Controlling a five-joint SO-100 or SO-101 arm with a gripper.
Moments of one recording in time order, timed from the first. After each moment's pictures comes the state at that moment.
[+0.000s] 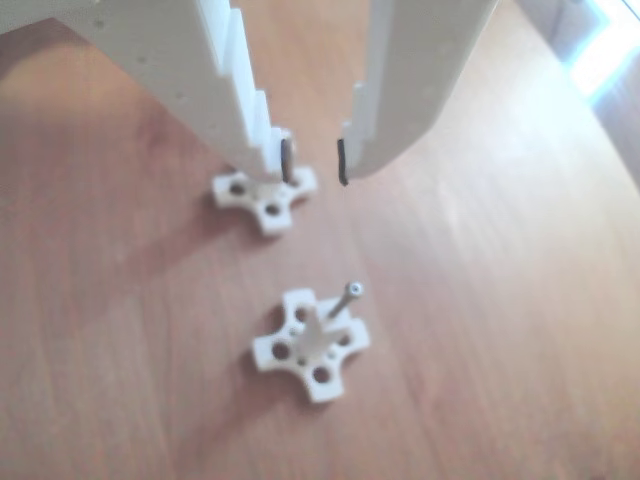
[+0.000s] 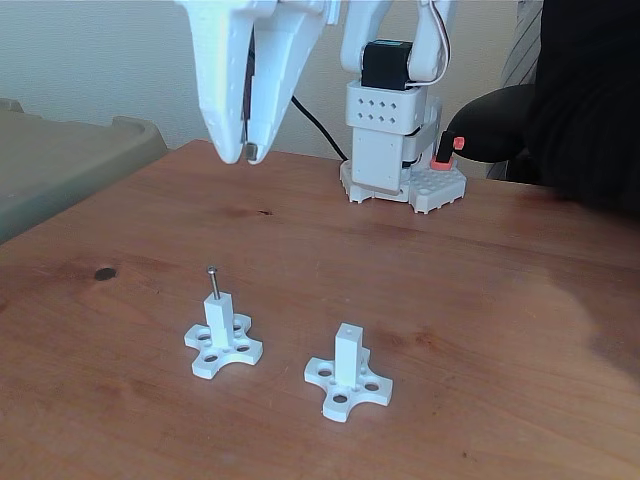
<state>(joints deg) 7.3 113.8 102.5 77.5 0.4</state>
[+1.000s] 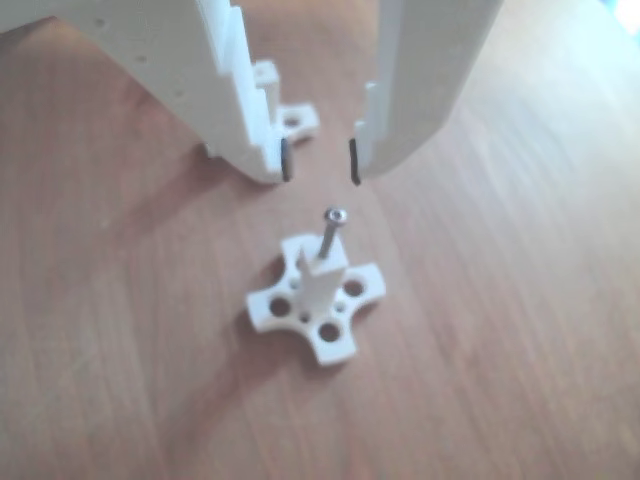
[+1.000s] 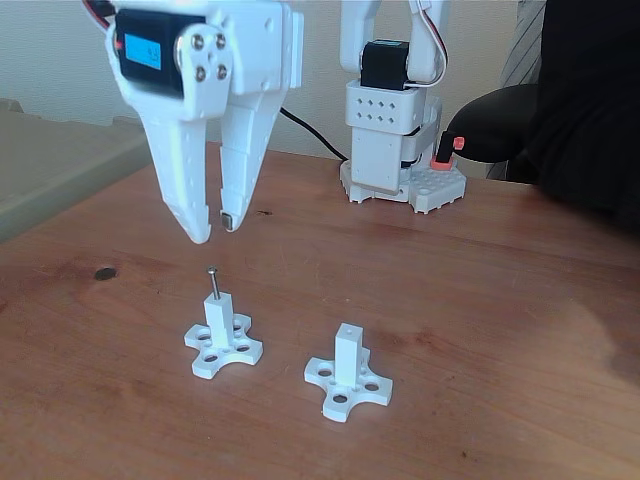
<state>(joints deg) 8.3 94.3 92.5 77.9 0.4</state>
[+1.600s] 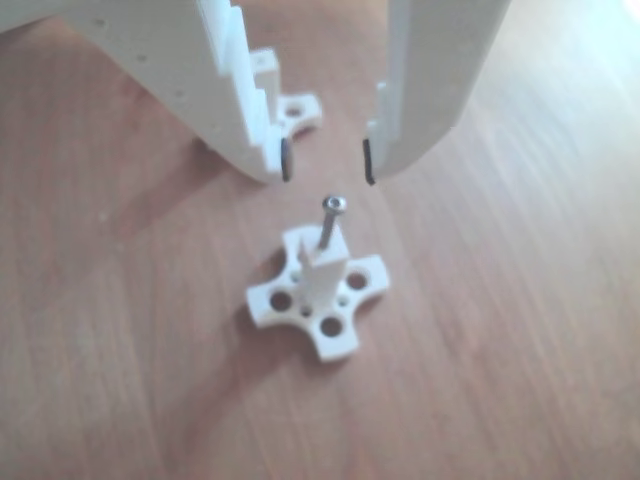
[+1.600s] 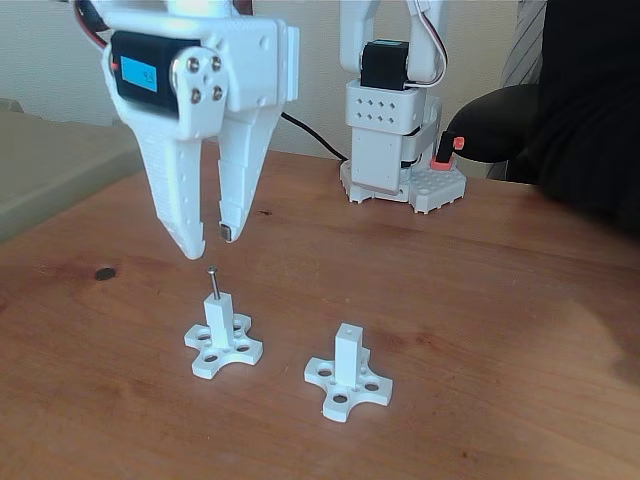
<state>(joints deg) 8.3 91.8 91.1 77.9 0.4</state>
